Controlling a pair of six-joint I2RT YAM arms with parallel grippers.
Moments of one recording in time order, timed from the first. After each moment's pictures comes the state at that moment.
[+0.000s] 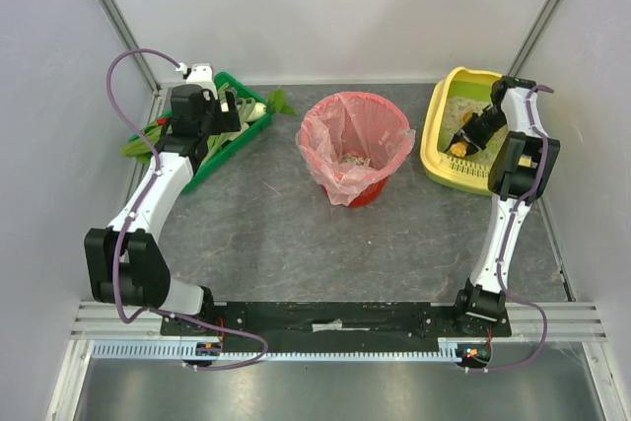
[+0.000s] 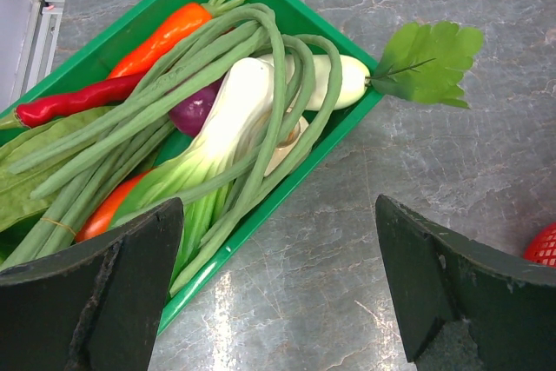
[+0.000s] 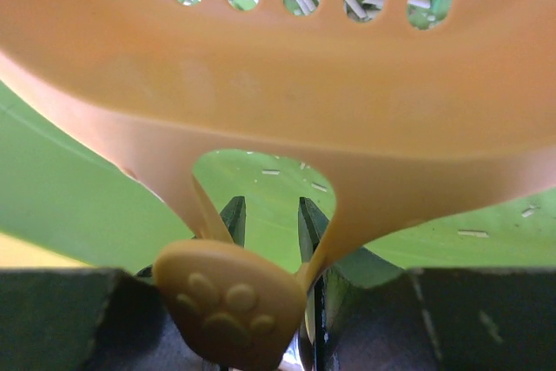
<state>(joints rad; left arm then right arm) -0.10 1.43 1.17 -0.15 -0.10 -0.06 -0.27 2.48 2.24 -1.34 -0.39 0.47</state>
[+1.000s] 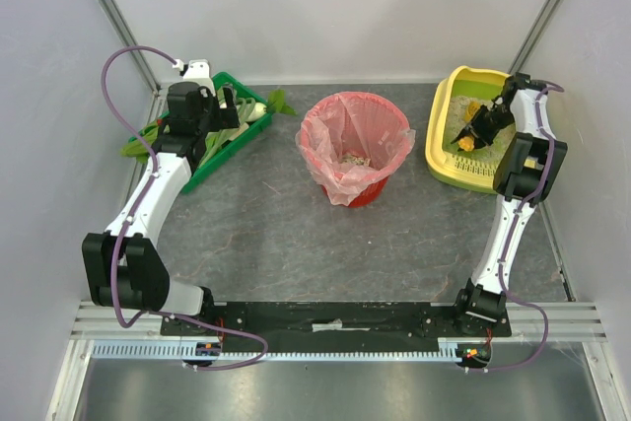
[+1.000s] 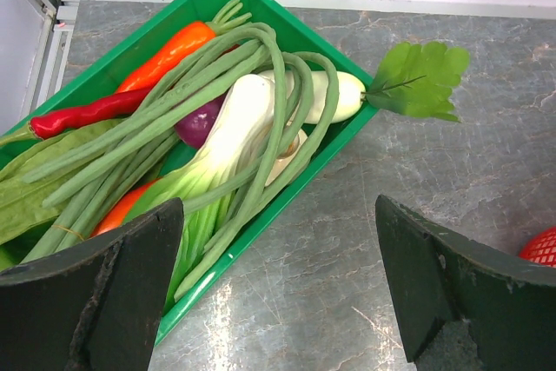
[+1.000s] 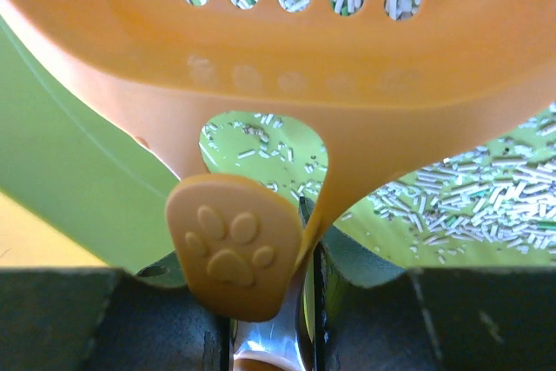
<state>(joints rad) -0.10 1.41 1.18 -0.15 -0.10 -0.06 -0.32 2.49 2.26 -1.21 -0.44 0.41</state>
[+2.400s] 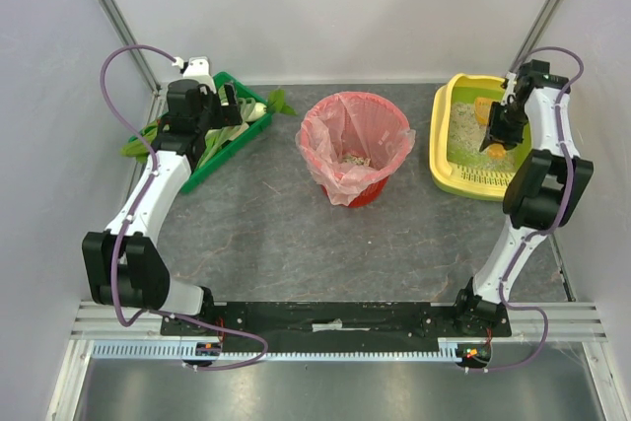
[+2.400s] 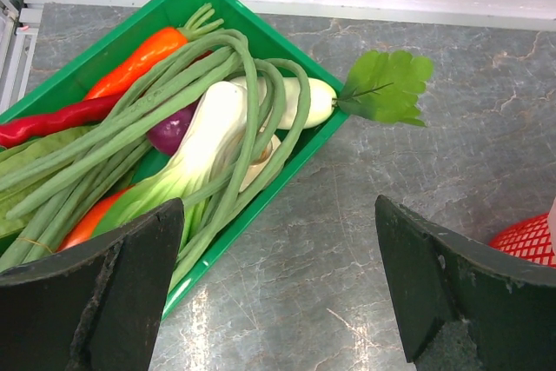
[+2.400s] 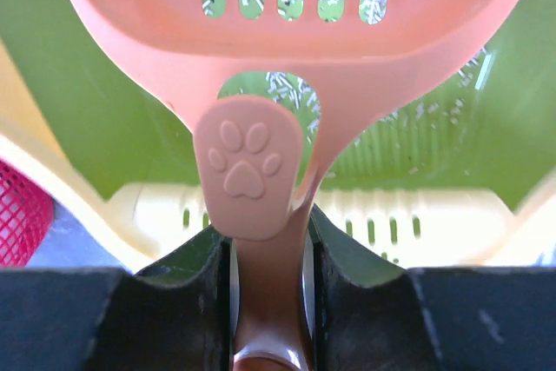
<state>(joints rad) -0.10 1.42 1.20 -0.15 -0.05 -0.11 -0.30 2.06 1.91 -1.17 -0.13 0.03</state>
